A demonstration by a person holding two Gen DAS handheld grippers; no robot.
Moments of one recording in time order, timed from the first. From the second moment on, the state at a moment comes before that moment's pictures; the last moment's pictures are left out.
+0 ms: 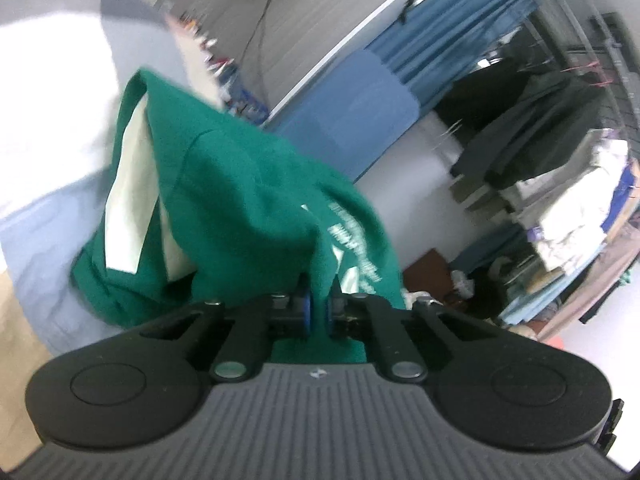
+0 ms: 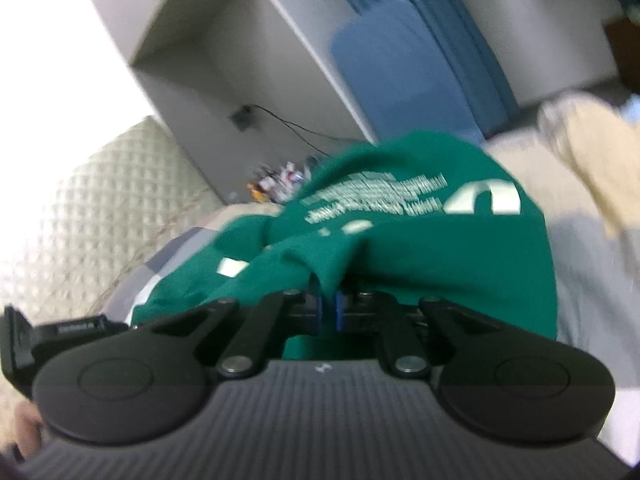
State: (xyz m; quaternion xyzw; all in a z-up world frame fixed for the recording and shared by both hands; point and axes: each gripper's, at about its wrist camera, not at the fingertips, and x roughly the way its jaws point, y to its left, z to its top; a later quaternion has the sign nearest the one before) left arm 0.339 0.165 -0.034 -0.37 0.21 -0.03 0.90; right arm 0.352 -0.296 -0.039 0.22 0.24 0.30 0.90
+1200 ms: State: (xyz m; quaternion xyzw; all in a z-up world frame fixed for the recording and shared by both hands) left arm -0.067 0.030 -0.032 -0.33 0.23 -0.04 0.91; right arm 0.093 -0.410 -0.036 0.23 0.30 0.25 0.89
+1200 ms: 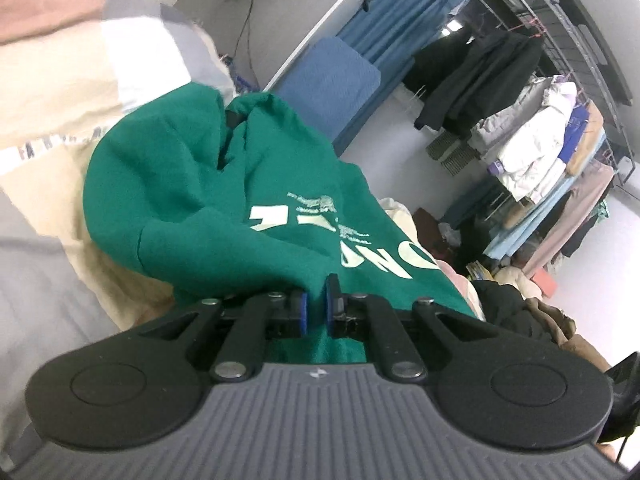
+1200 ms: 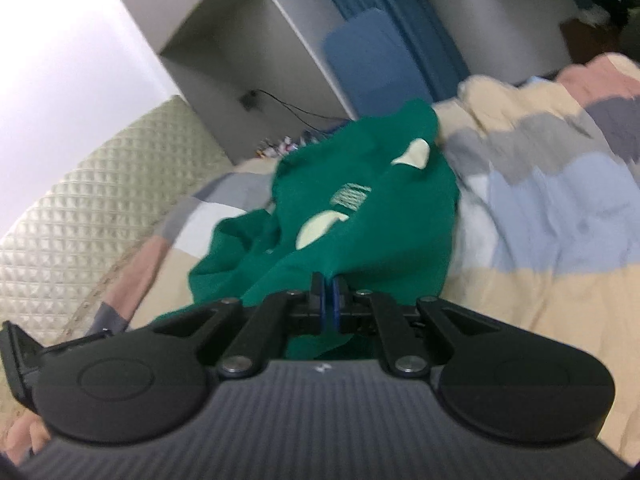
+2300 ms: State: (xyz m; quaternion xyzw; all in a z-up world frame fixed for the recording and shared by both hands) left arm 0.059 0.083 -0.087 -0.45 0.30 -0.03 0.84; right arm 0.156 -0.394 -0.095 0.39 0.37 0.26 0.80
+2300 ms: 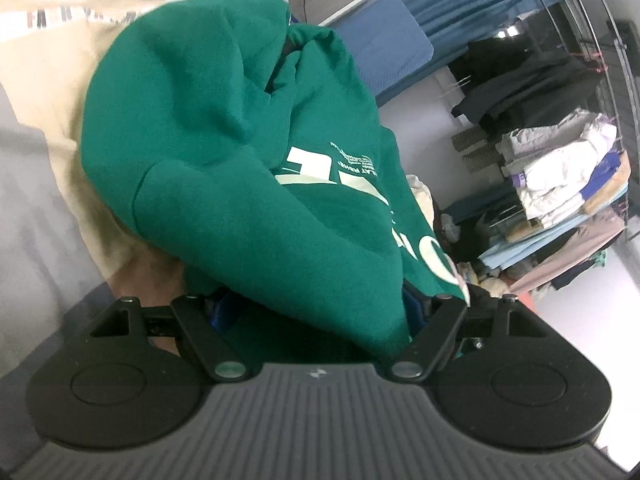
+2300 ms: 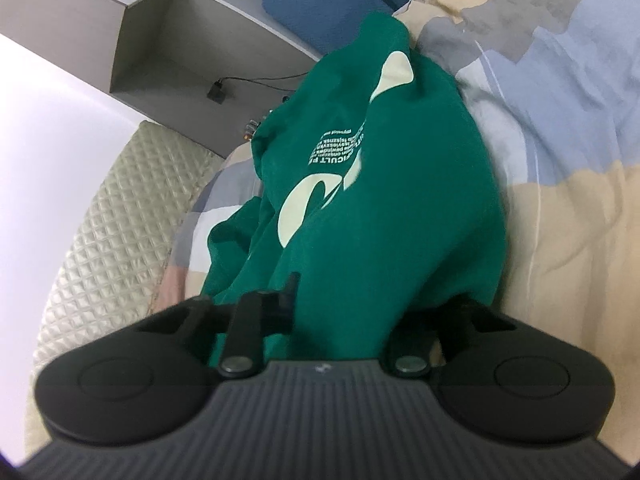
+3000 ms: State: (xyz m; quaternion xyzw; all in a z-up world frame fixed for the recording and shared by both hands) left arm 0.032 0.093 -0.010 -0.43 0.09 -0.15 0.89; right arm 0.094 -0.387 0.000 0.23 0.18 0.36 0.89
